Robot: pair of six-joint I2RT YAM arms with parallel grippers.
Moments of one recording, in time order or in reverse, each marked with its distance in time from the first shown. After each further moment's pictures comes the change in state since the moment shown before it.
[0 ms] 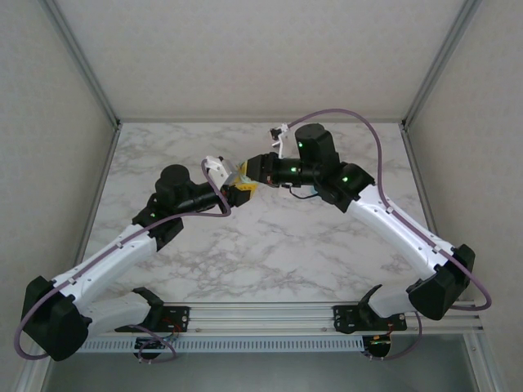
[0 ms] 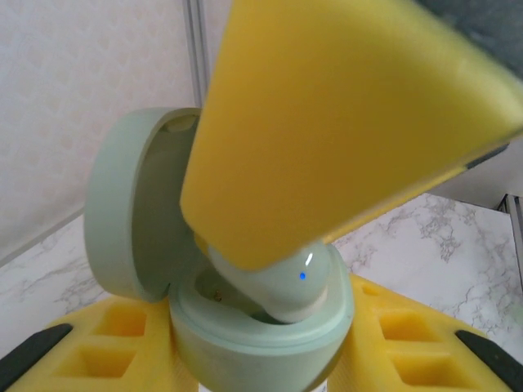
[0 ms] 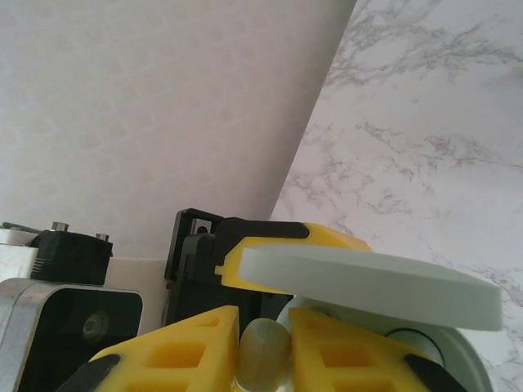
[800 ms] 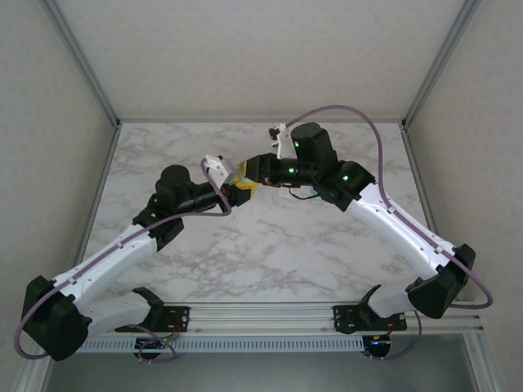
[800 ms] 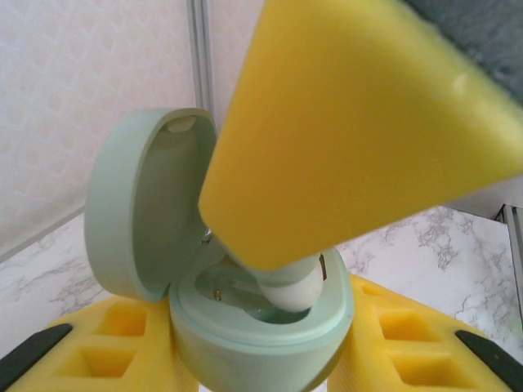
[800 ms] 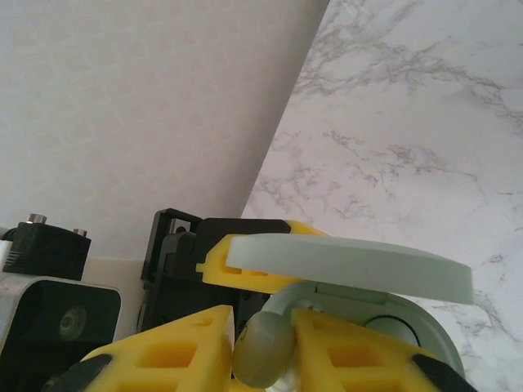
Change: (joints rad) left arm -0.005 0.000 -0.001 0.018 -0.013 -0.032; right arm 0.024 0.009 0.067 -0.114 0.100 -0.068
